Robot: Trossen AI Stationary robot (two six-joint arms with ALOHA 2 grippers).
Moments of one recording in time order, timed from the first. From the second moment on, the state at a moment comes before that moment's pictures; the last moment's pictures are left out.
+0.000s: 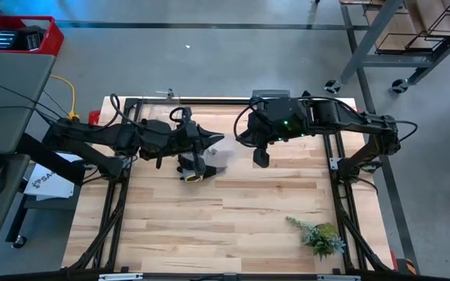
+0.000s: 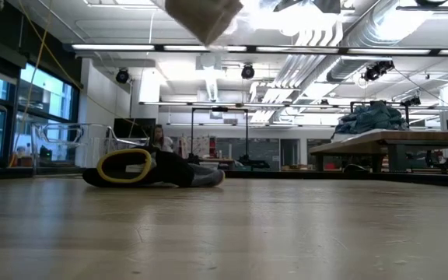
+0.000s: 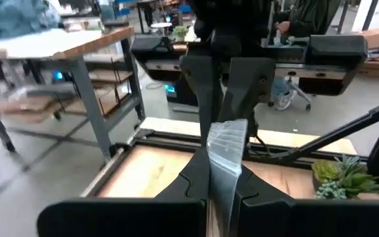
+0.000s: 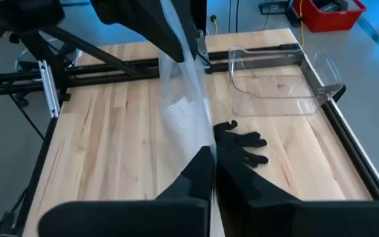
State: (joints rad) left arm -0.19 1.34 1.43 -0.27 -0.49 -0.03; right arm 0.03 1.57 1.88 -0.91 0.07 0.09
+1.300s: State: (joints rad) left arm -0.17 1.48 1.50 -0.39 -0.36 0.10; right arm 0.03 1.65 1.88 -1.12 0.02 0.08
